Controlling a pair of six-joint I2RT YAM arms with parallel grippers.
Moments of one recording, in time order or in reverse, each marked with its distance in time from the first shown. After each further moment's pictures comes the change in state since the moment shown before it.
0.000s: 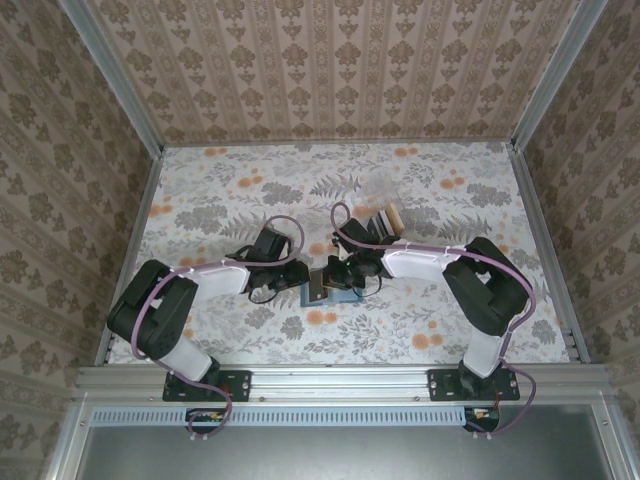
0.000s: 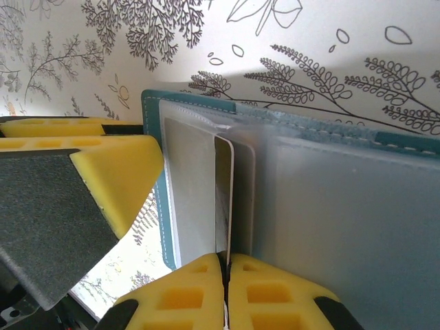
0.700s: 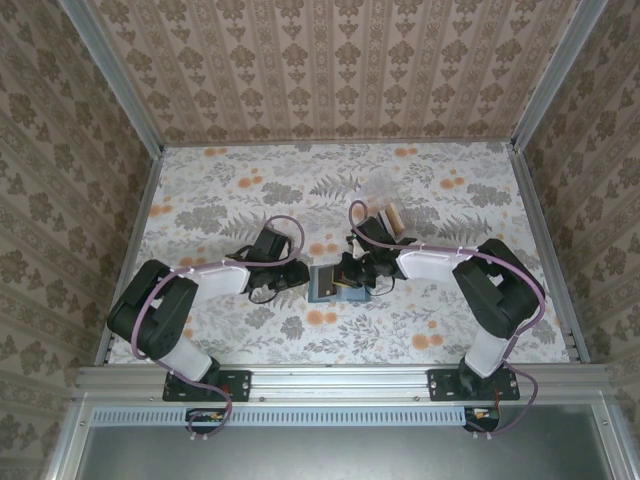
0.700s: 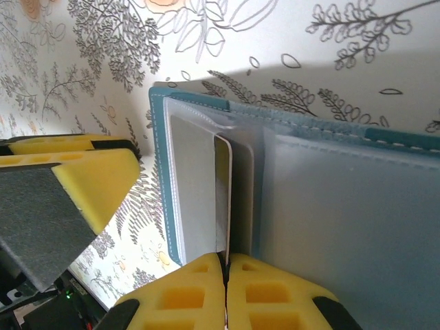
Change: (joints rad) left arm -0.002 -0.001 0.000 0.001 0.001 0.000; right arm -0.095 -0.053 -0.121 0.105 -0.079 0.014
